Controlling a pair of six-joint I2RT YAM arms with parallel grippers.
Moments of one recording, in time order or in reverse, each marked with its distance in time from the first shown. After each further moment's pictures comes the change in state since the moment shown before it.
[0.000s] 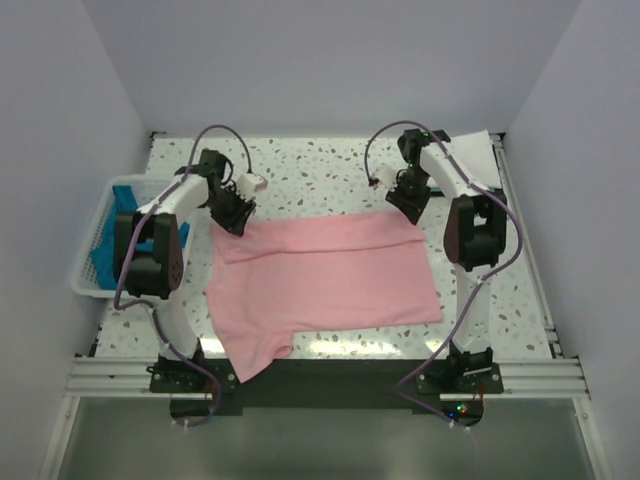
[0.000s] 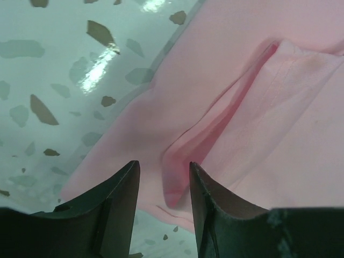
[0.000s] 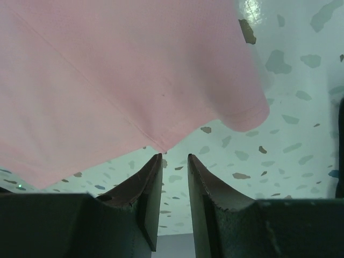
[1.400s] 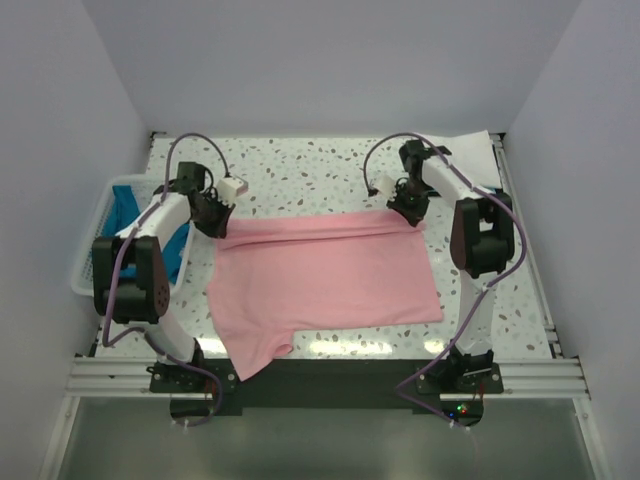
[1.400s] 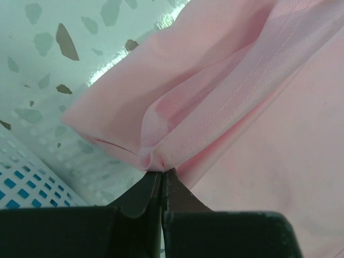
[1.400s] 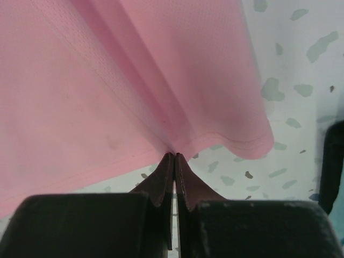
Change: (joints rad) left arm 0.068 -0.209 -0.224 0.139 -0.025 -0.085; right arm -0.004 -0.085 -0.237 0.259 -0.002 -0.105
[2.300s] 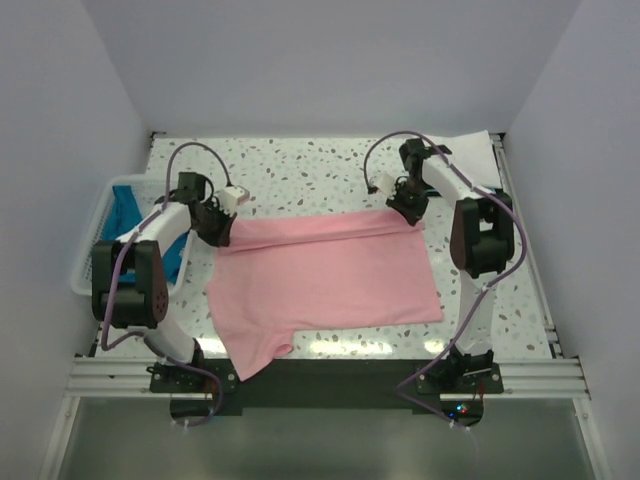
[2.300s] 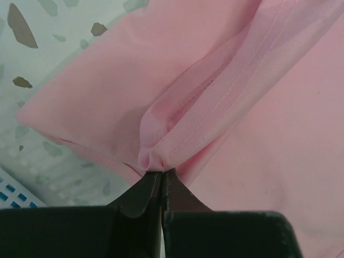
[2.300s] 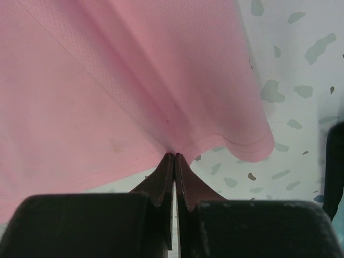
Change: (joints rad) left arm 0.002 -0.034 -0.113 0.058 0.057 0.011; right arm 0.000 0.001 0.000 -0.007 -0.019 0.027
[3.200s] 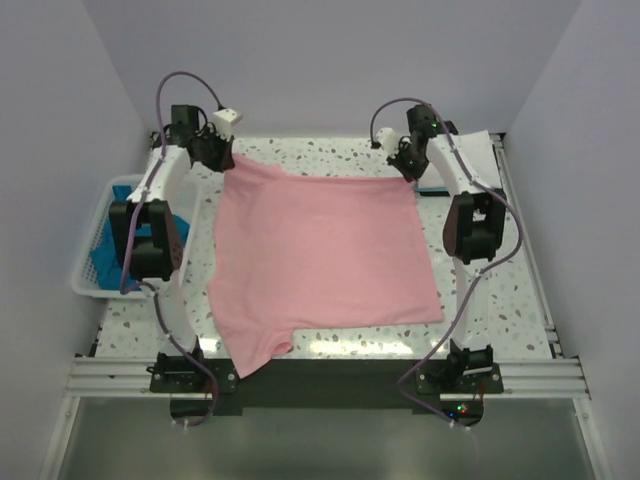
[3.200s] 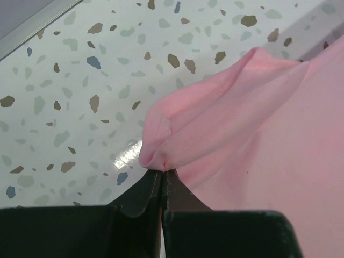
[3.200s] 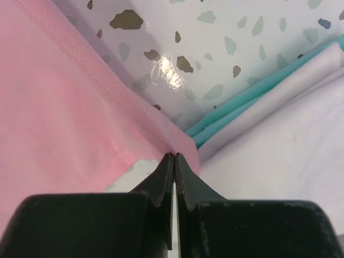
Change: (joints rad) left arm 0.029 0.432 0.751 0.020 0.104 -0.119; right arm -0.045 0.212 0.437 0.095 -0.013 0.090
